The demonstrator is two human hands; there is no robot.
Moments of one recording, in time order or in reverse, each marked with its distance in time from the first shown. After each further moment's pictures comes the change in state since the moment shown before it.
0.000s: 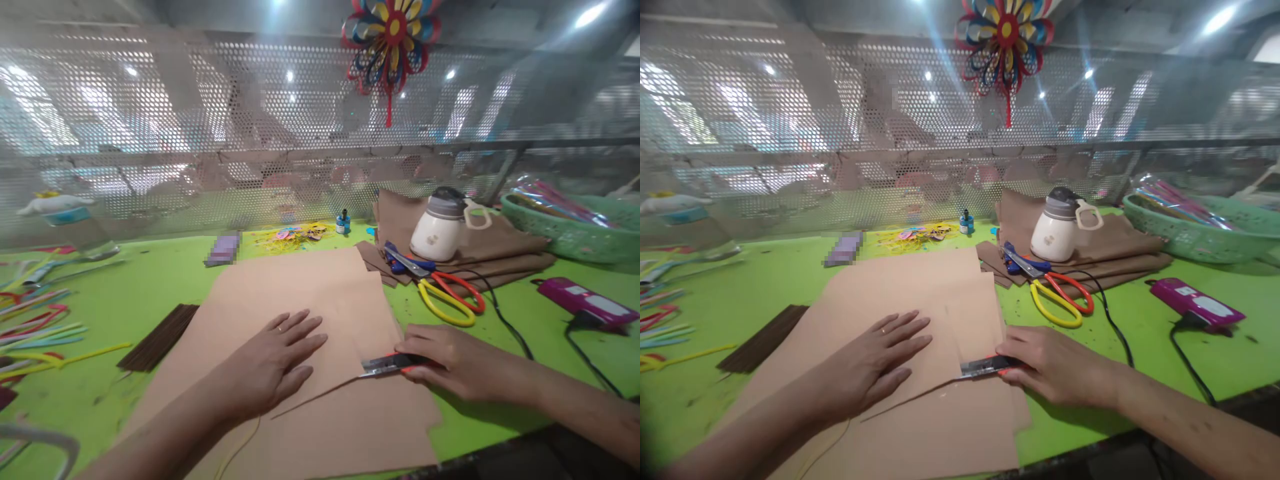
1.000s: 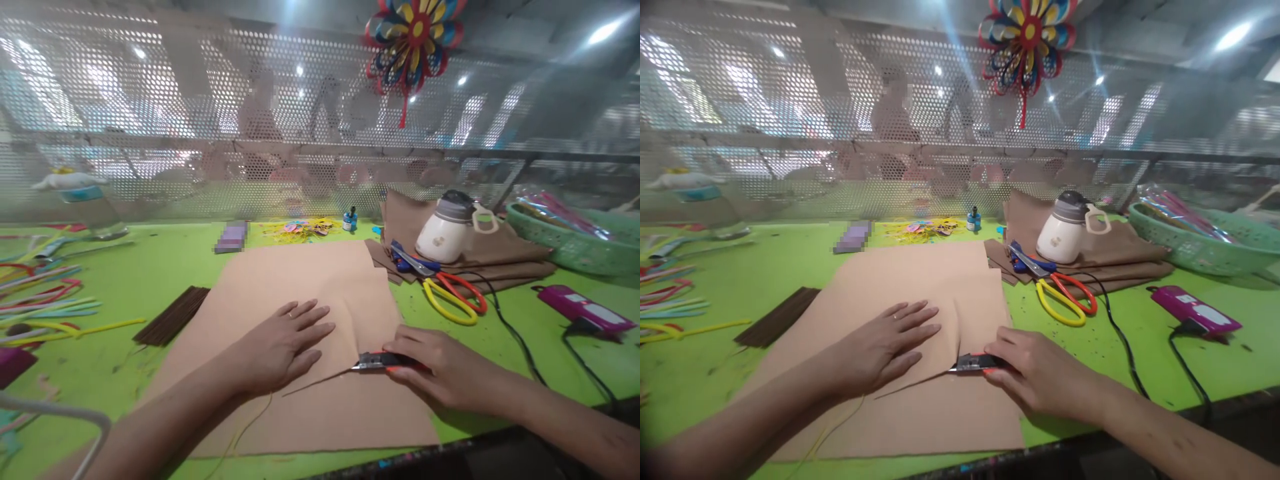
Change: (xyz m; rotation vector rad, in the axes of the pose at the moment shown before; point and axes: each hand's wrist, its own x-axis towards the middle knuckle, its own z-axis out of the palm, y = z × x) left_hand 0.000 0.004 0.000 0.044 0.007 0.019; right_hand 0.013 -0.029 0.018 -0.021 0.083 0.002
